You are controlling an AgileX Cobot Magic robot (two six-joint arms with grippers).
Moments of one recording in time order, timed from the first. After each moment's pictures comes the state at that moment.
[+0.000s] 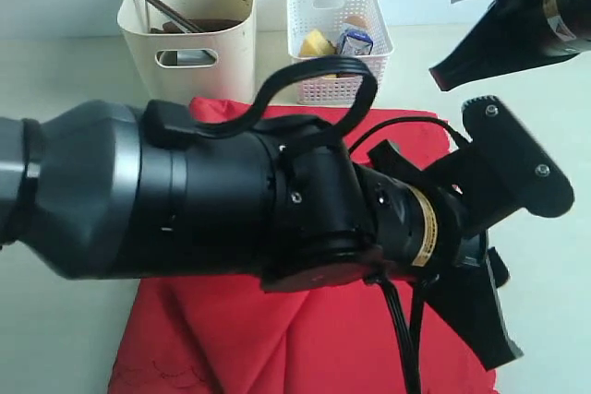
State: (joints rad) left arm -1.22 1.88 -1.20 0.29 0.20 -0.16; right arm 0.79 1.33 -0.92 -0.93 0.77 0.73
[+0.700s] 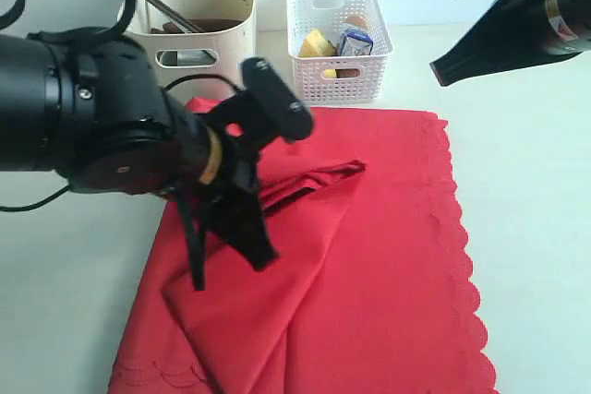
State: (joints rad) left arm -0.91 1.69 -0.95 0.42 0.50 -0.21; right arm 0.79 1.33 -0.92 -0.94 0.77 0.78
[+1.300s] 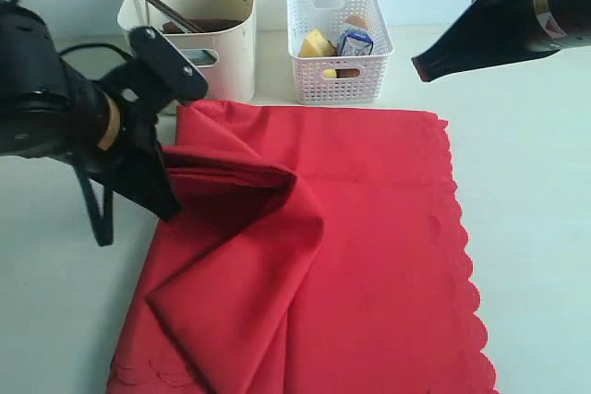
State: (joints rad) left arm -0.72 1.58 -0.87 0.65 0.59 -0.35; right arm 0.79 1.33 -0.92 -0.93 0.69 0.78
